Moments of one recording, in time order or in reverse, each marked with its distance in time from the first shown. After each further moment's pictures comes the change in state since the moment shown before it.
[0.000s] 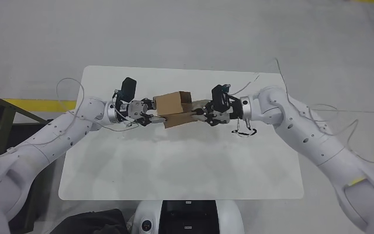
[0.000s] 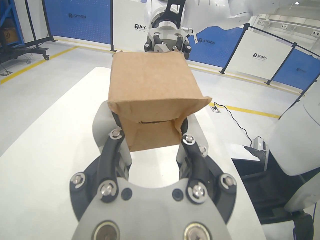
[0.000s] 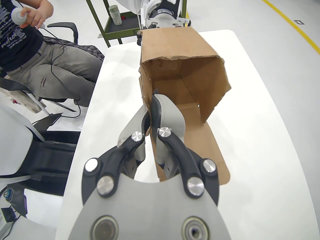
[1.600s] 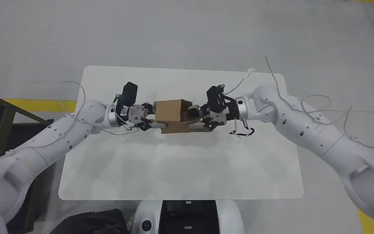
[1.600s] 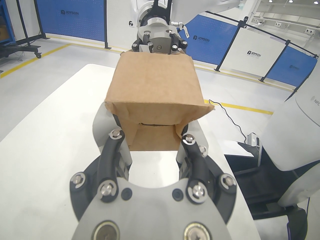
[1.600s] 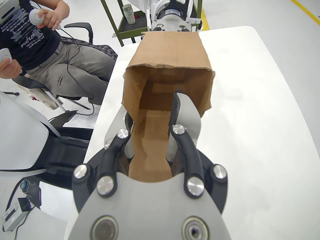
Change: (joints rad) left arm 0.013 0.019 0.008 -0.033 0.001 0.000 0.000; right arm 0.192 -0.004 -0.309 0.063 0.103 0.000 -0.144
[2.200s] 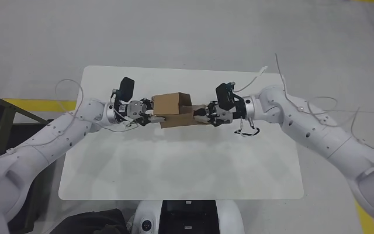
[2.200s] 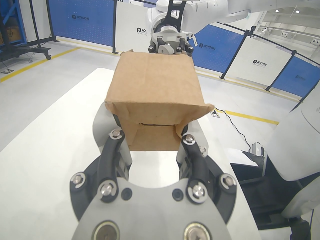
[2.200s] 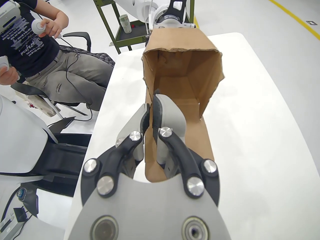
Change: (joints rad) left arm -0.008 -0.013 0.000 0.031 -0.039 0.000 0.000; right arm -0.004 0.043 0.000 -0.005 -0.025 0.000 -0.096
